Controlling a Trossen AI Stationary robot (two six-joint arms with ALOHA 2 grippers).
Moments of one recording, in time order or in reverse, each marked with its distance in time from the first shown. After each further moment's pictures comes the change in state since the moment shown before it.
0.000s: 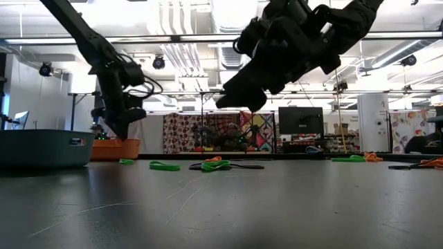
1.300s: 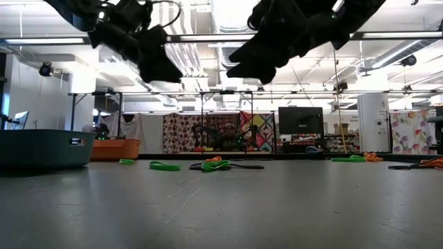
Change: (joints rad) left arm -0.478 -0.328 -0.104 0.391 0.424 0.005; right arm -0.034 -0.205 0.001 -0.114 0.158 -0.028
